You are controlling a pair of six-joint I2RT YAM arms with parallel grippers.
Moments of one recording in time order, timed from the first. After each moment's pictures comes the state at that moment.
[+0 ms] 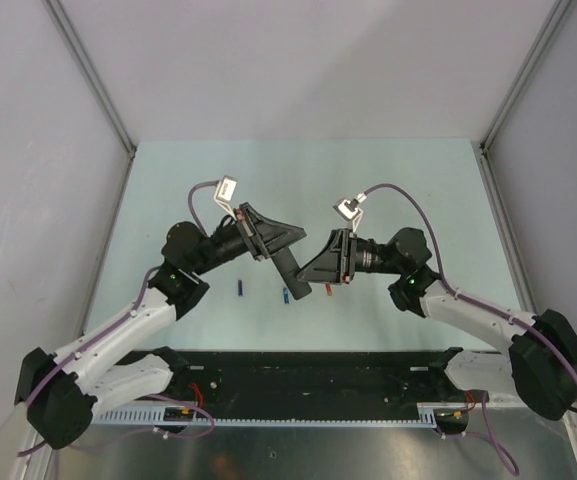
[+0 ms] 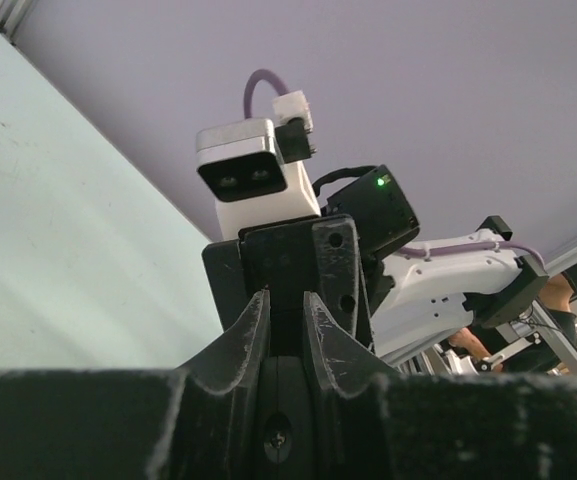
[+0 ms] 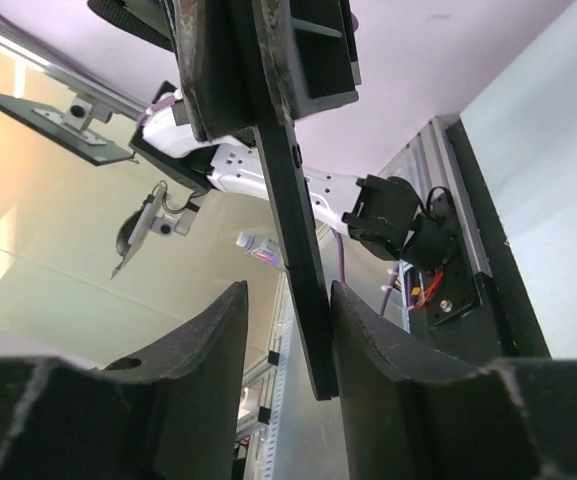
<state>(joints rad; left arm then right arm) -0.63 0.98 0.69 0.53 0.51 -0.93 0.68 1.20 0.60 0.90 -0.87 1.24</state>
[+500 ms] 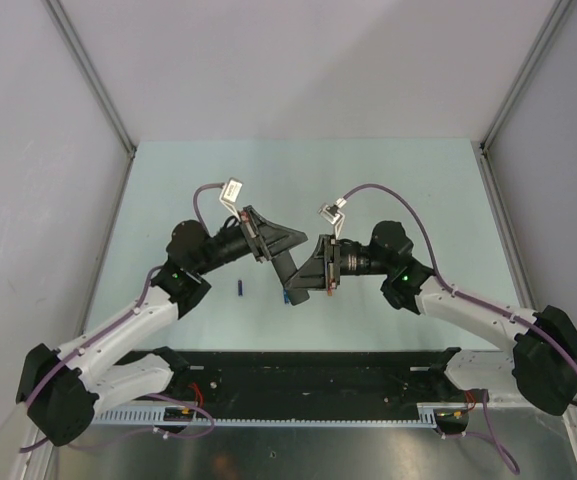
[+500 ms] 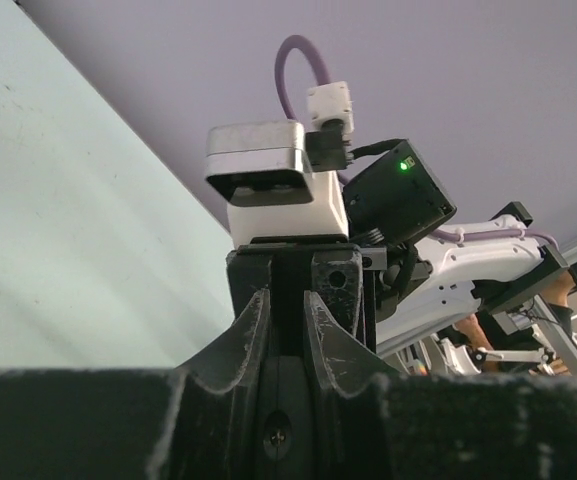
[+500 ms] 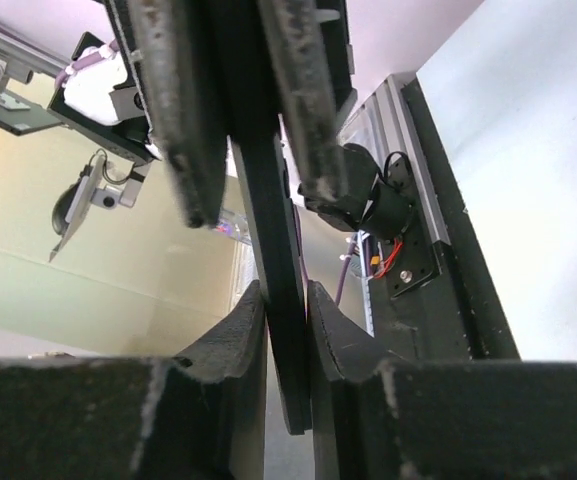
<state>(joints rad) -0.63 1.01 0.68 0.50 0.53 -0.93 0.76 1.22 0.71 0.55 -0.83 0.99</state>
